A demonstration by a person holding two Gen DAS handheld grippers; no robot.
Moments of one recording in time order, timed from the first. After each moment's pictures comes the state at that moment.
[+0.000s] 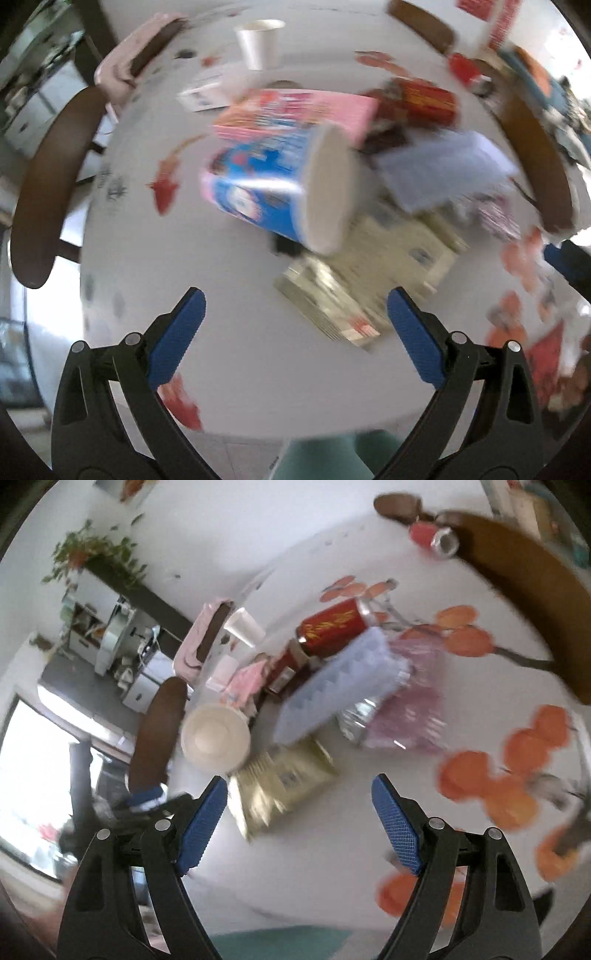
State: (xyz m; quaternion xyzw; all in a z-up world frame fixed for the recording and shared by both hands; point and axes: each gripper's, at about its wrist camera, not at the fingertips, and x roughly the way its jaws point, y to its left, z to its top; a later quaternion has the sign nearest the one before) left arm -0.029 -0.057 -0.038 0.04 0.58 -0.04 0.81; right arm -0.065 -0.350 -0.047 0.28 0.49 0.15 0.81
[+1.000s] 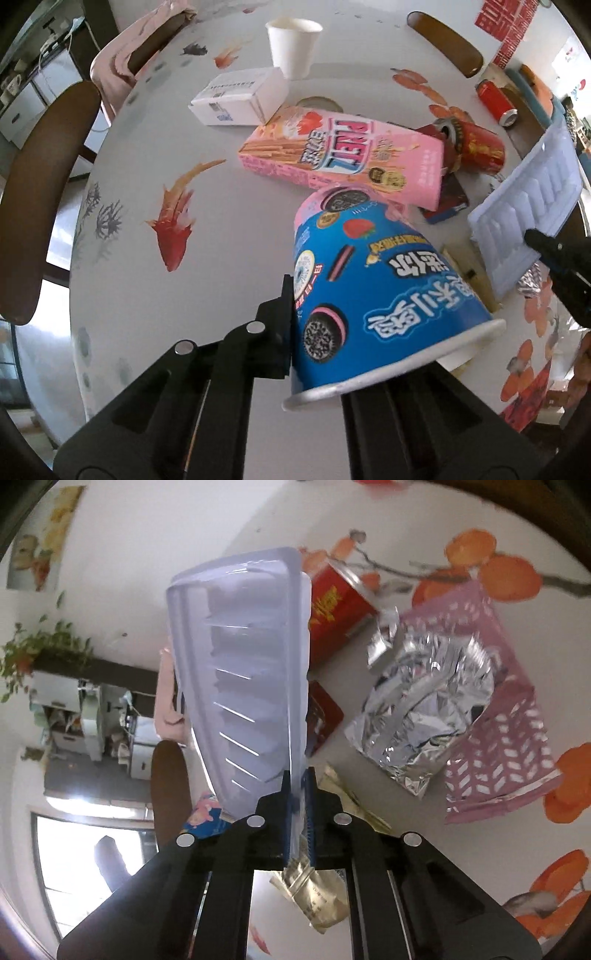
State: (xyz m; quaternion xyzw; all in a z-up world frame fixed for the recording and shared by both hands) left arm 0.023 -0.020 -0.052 0.01 0.57 -0.06 0.82; right arm -0.001 -0.331 -0.076 0.42 0.50 0.08 0.76
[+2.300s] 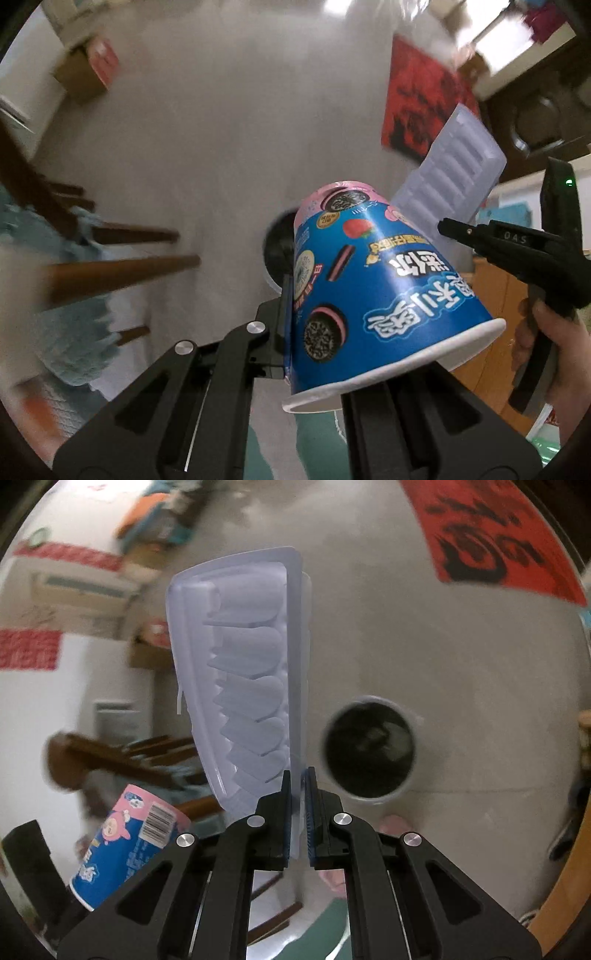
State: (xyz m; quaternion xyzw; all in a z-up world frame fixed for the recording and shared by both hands) left arm -0.324 -0.578 -0.225 0.37 0.57 -0.50 0.54; right arm -0.582 -0.707 -0.295 0.62 0.36 -0.38 0.59
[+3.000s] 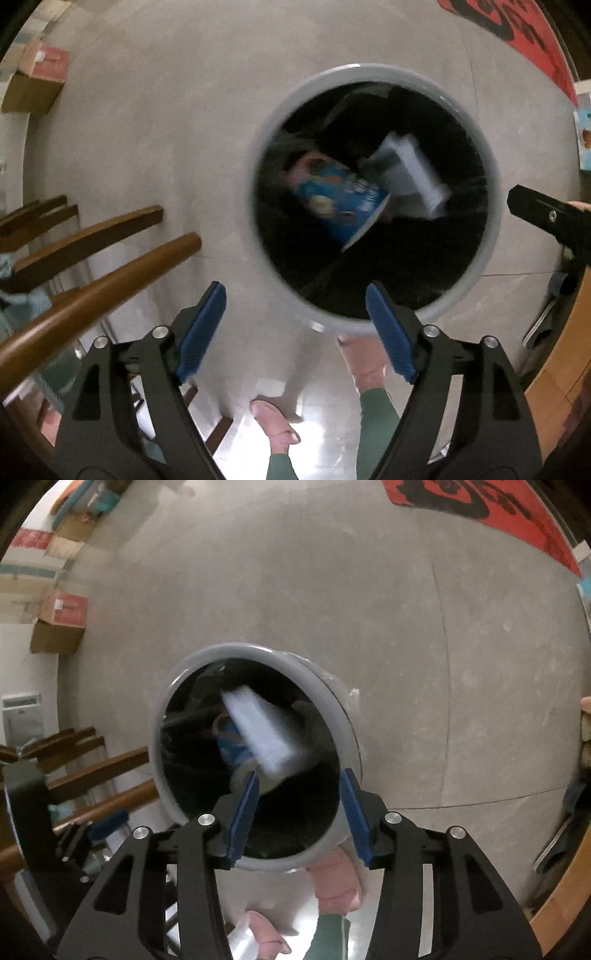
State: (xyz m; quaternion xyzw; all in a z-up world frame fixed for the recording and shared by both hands) left arm -0.356 -0.612 -0.535 0.55 0.54 -0.41 0.48; right arm -0.588 -0.729 -0.550 0.59 0.44 -0.42 0.53
